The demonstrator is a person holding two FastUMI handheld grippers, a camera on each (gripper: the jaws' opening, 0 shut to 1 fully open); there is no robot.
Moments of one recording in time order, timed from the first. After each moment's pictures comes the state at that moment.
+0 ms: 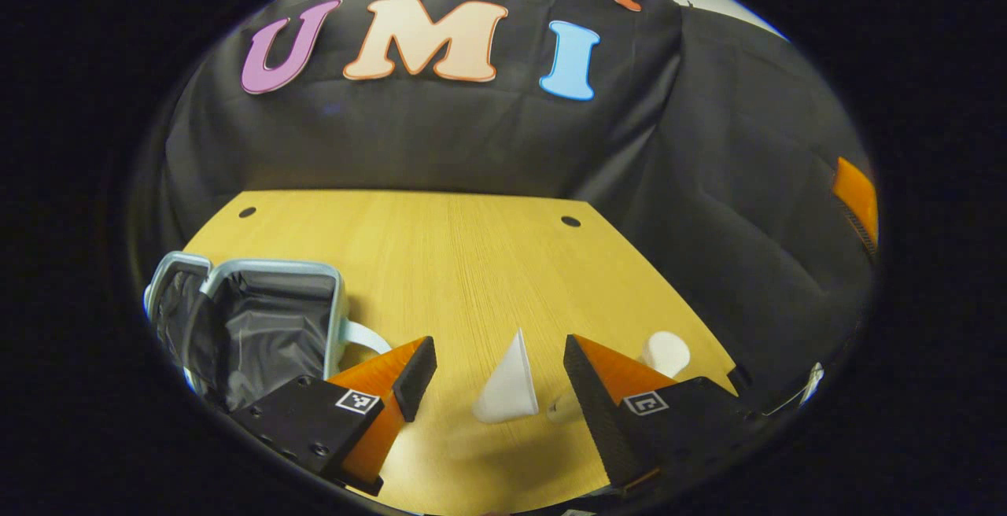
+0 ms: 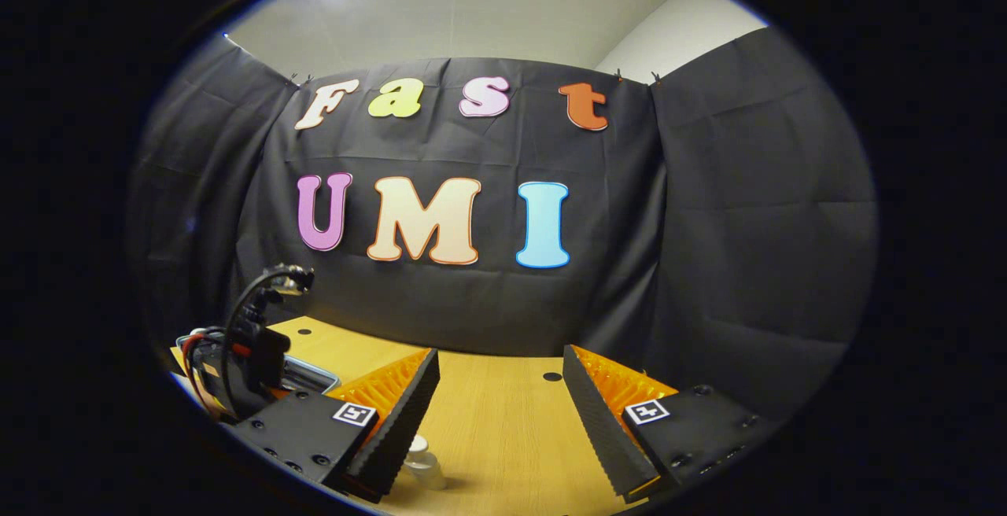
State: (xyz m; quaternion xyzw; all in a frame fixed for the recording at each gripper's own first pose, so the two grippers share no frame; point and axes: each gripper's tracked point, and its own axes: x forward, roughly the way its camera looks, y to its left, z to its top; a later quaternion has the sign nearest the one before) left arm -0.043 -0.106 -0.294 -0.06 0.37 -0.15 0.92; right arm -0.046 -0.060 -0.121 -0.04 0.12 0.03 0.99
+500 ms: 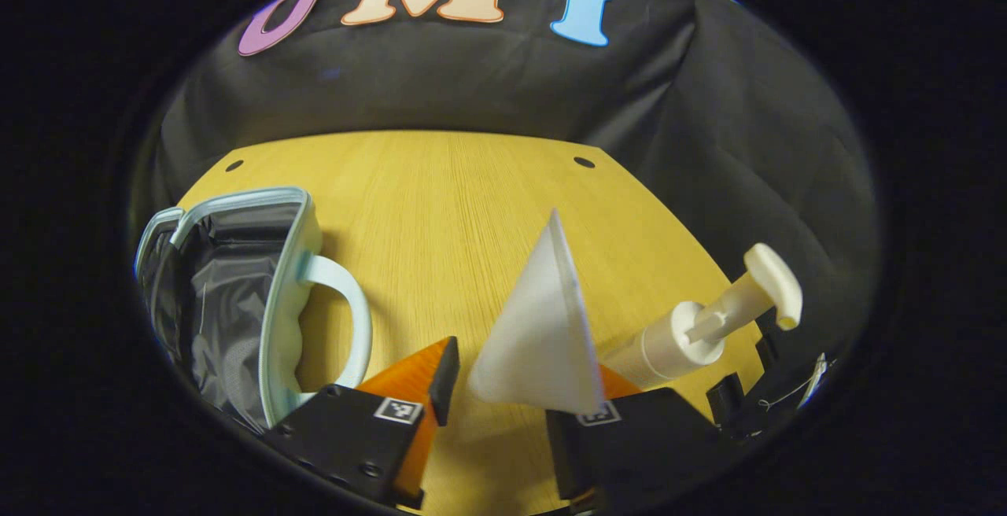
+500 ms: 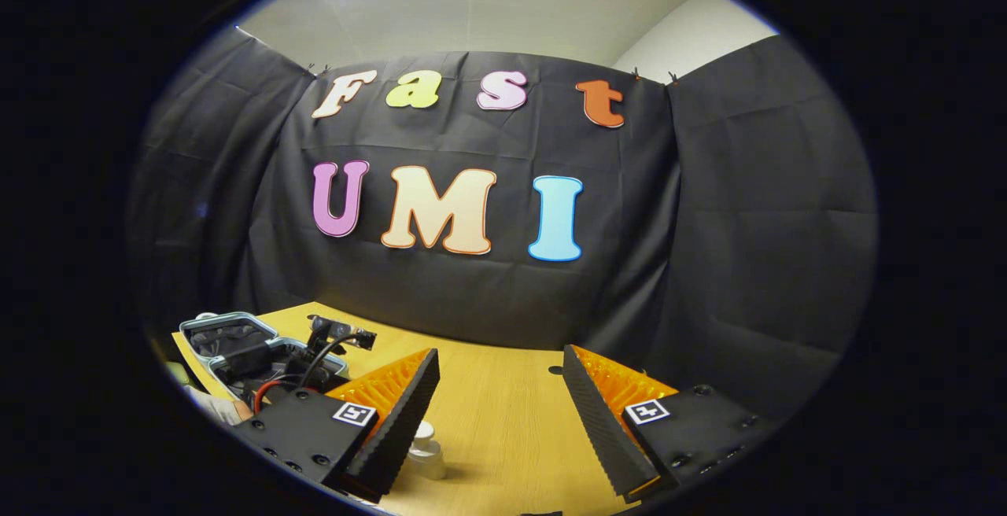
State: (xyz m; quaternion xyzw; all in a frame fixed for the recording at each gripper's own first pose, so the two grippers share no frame) left arm -0.068 -0.104 -0.369 -0.05 0.44 -0.14 0.88; right arm -0.057 -0.048 -0.124 -0.06 0.13 0.05 0.99
